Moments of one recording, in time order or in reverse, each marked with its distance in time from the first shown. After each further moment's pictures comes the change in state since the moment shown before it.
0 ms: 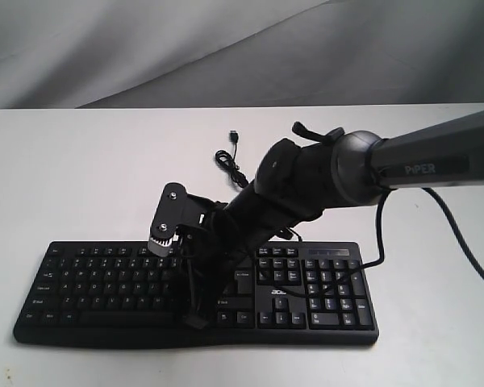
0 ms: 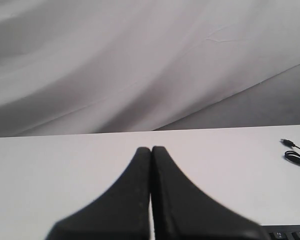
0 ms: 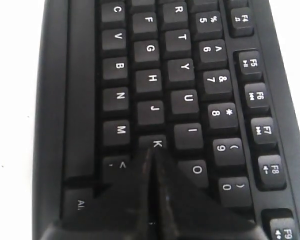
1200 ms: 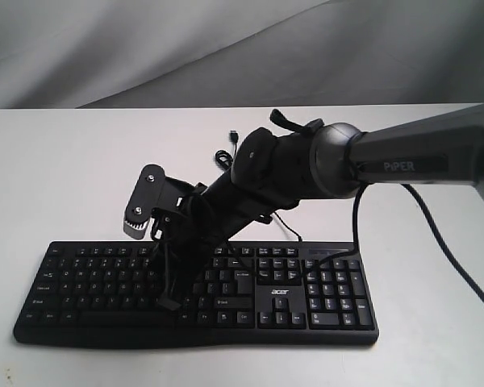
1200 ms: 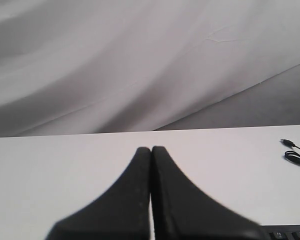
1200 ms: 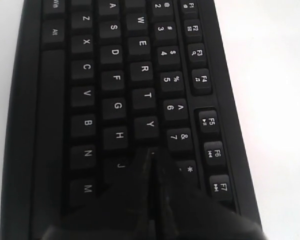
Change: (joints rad) left arm 0.000 0.000 0.000 0.000 0.000 0.000; right arm 0.038 0.021 -0.104 -0.044 -0.055 0.083
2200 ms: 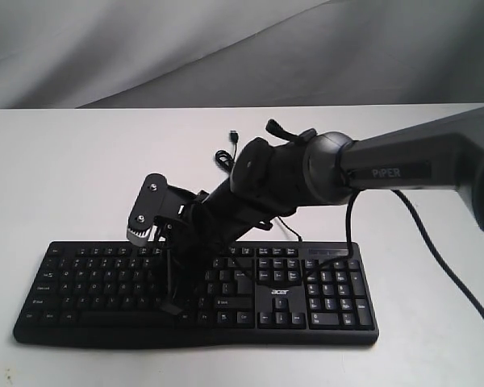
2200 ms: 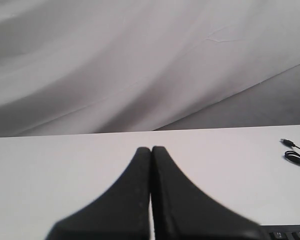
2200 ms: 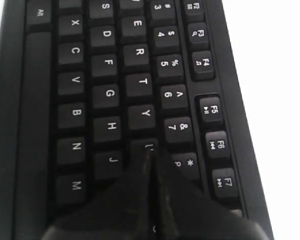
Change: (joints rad) left arm 0.000 0.000 0.000 0.000 0.000 0.000; right arm 0.000 0.038 0.000 -0.005 -0.016 0.002
